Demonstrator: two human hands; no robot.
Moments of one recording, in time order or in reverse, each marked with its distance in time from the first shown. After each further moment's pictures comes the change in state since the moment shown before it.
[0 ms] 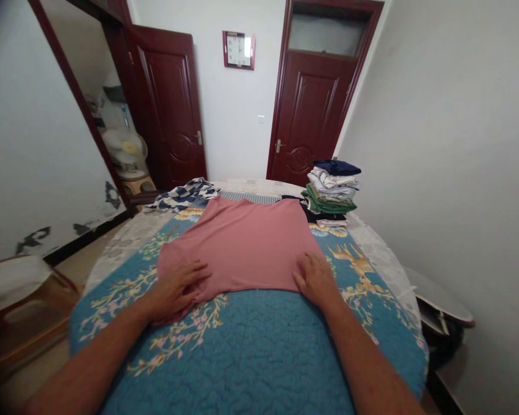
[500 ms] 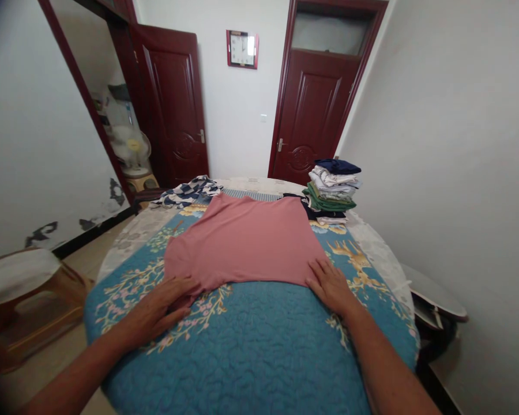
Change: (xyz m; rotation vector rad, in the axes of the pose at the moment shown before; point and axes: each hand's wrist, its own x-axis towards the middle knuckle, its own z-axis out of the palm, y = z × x) left_hand -0.076 0.026 0.005 0.042 0.112 0.031; right_hand -0.049 0.043 0.006 0.129 -0.175 0.071
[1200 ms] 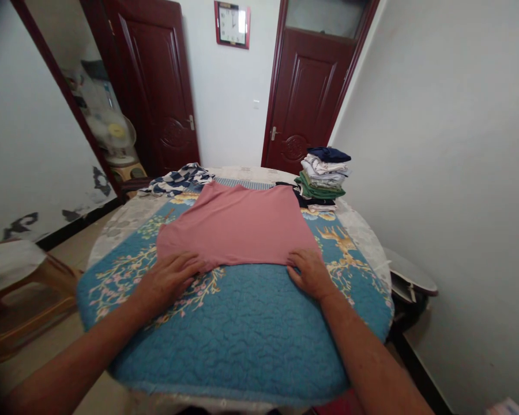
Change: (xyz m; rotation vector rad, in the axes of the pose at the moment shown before) left_hand 0.041 0.038 -0.005 0.122 0.099 0.017; right_hand -0.007 -0.055 -0.029 0.093 0.212 -0.342
